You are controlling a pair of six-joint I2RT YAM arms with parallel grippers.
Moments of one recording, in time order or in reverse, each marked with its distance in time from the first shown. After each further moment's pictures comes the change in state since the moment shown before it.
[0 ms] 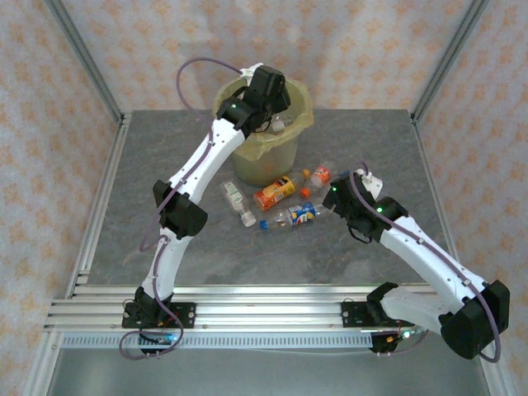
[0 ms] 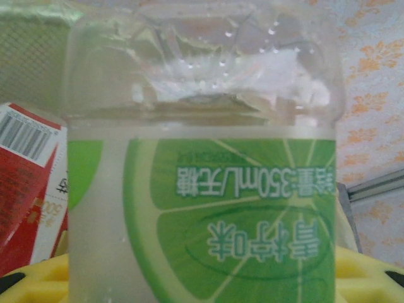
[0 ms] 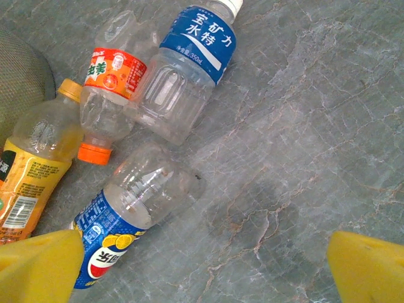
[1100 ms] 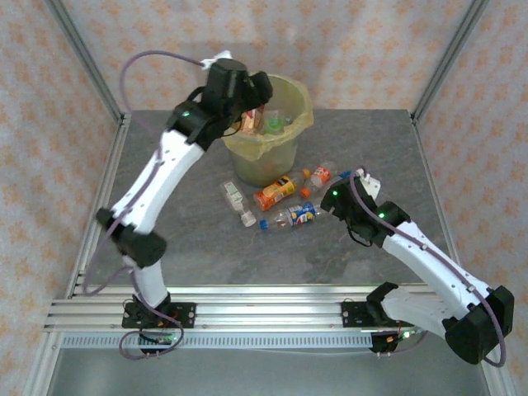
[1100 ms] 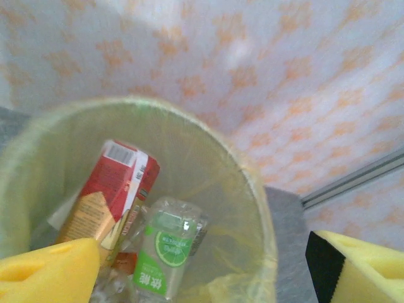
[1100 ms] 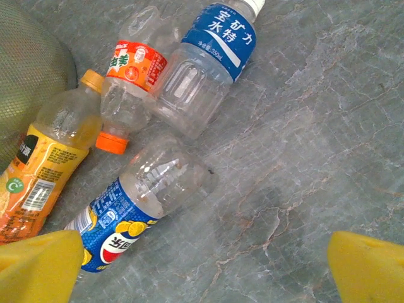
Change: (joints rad) left arm -0.005 -0.540 -0.440 0.073 -0.013 0.027; right arm 0.029 -0.043 -0.025 0.030 -0.013 -0.036
